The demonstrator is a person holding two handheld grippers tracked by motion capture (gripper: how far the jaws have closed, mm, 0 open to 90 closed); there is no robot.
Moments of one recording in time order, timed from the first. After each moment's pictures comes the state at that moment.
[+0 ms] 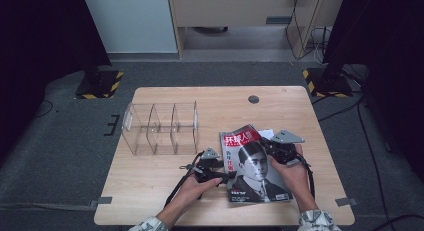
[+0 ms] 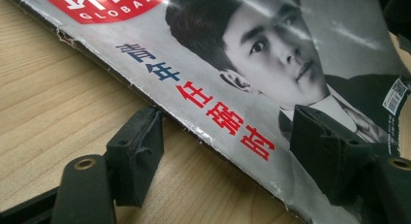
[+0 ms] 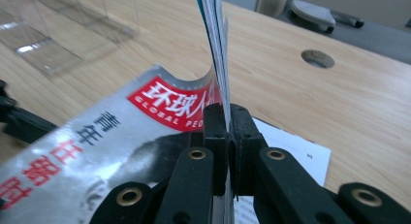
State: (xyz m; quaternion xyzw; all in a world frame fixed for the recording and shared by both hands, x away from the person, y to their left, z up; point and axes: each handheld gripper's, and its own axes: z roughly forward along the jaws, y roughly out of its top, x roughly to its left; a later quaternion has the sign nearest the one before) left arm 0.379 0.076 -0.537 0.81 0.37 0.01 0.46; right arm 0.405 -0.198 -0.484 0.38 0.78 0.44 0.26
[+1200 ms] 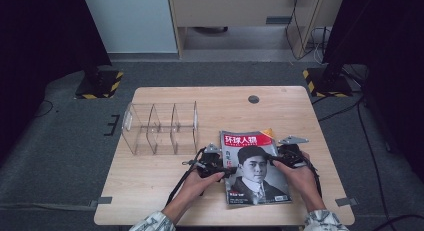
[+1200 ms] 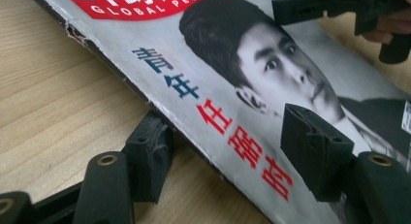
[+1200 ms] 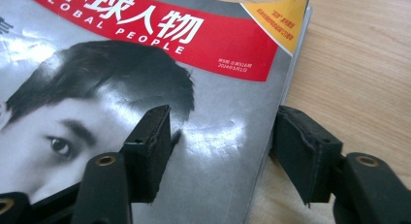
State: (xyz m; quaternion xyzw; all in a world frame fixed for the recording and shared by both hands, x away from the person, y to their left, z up) left arm 0.394 0.069 -0.532 0.81 0.40 0.00 0.44; right arm 0.414 -0.231 -0.529 0.48 0.78 0.35 0.17
